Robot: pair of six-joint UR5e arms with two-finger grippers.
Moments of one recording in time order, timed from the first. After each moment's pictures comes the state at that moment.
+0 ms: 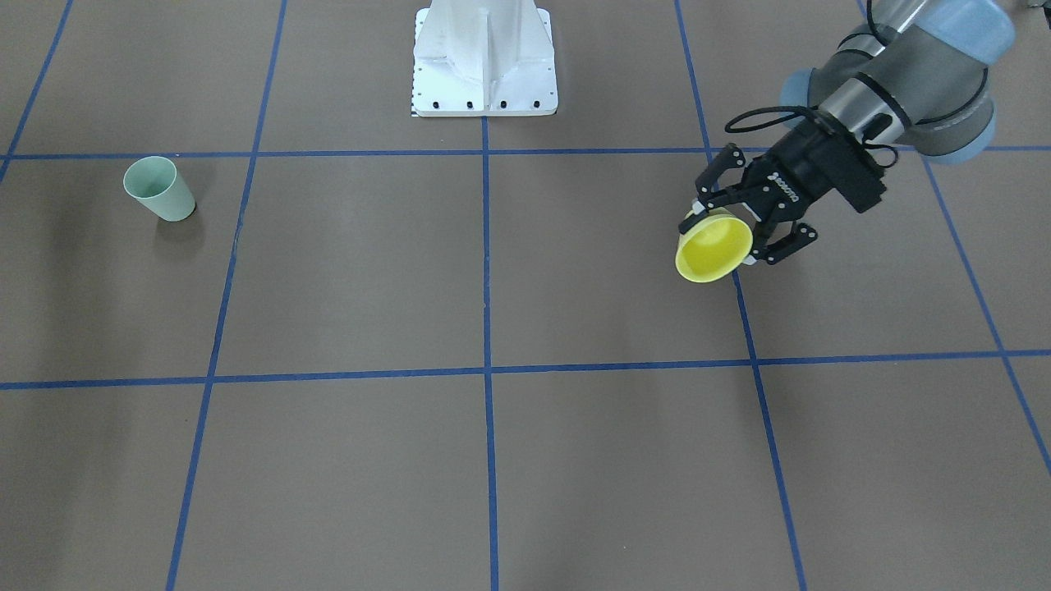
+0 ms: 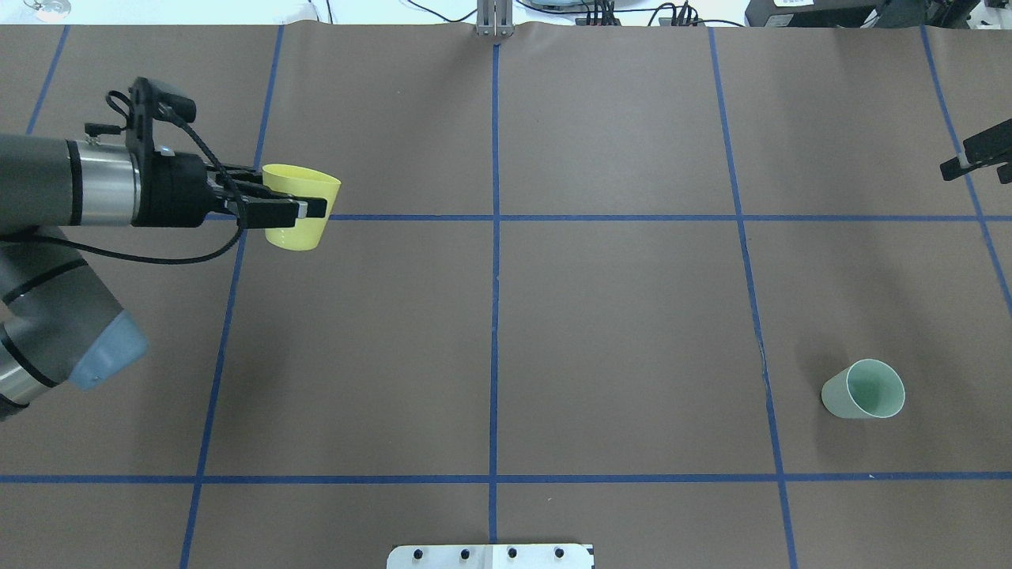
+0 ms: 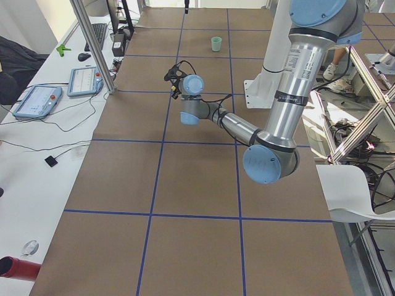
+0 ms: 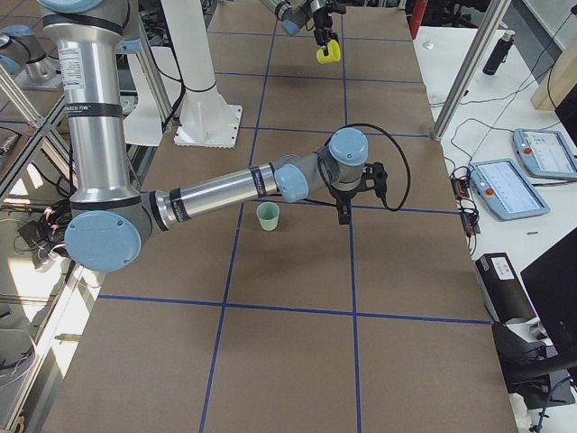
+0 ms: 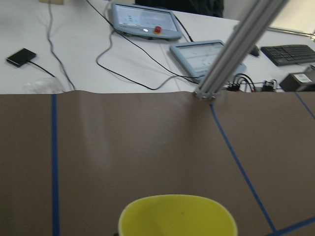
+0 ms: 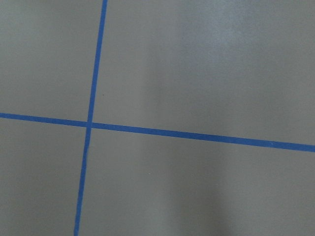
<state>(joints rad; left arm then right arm) -0.79 -1.86 -1.67 -2.86 -2.04 -0.90 1.33 -1.48 1.82 -1.41 2.53 0.45</state>
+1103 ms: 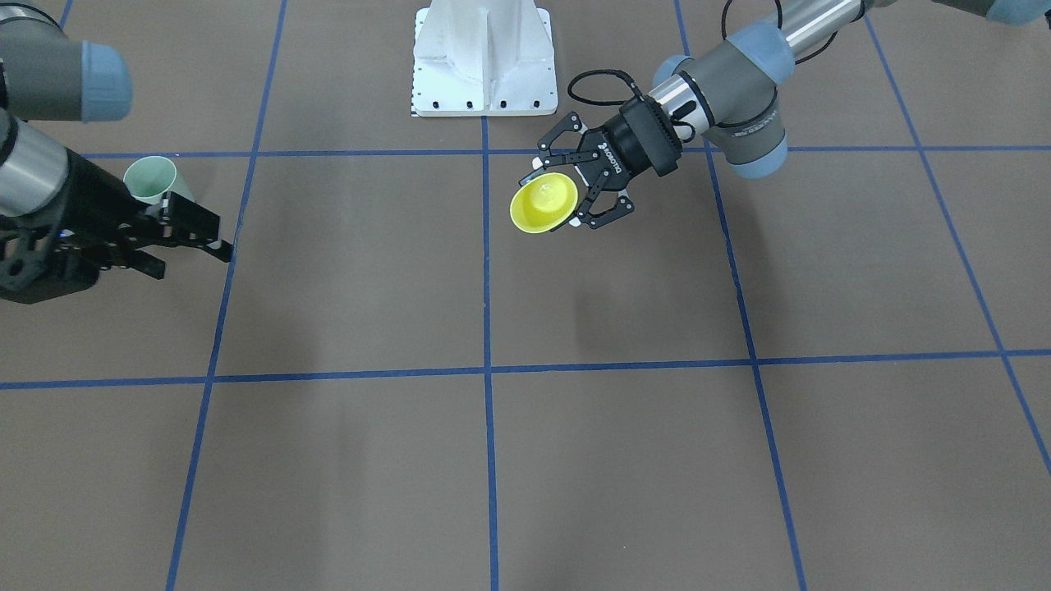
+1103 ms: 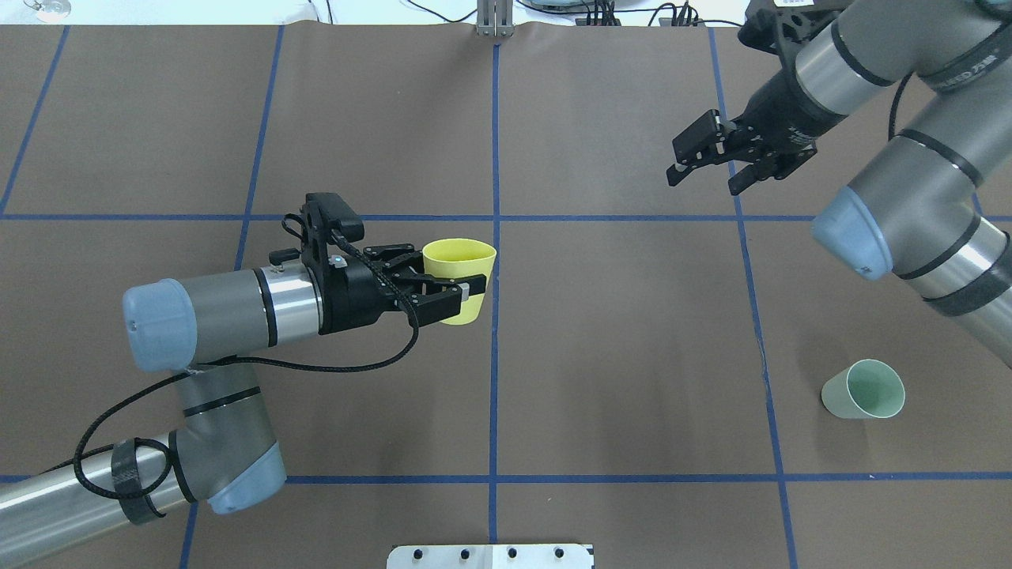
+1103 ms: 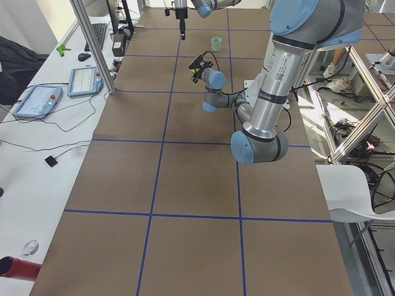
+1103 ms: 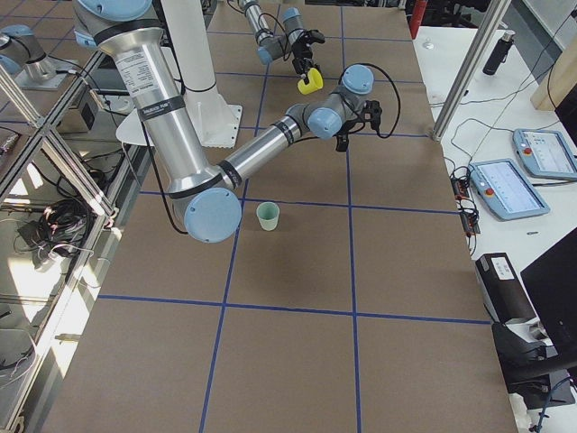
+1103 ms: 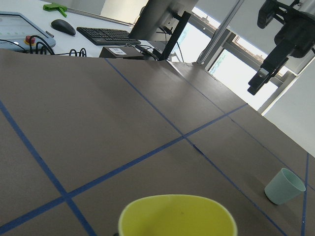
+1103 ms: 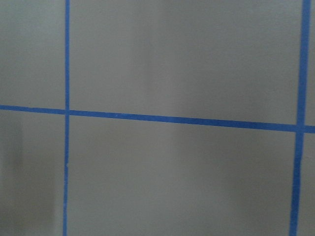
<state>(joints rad) -0.43 -2.03 -1.60 -2.98 -1.61 -0.89 0.96 -1.09 1.77 -1.40 2.46 0.92</state>
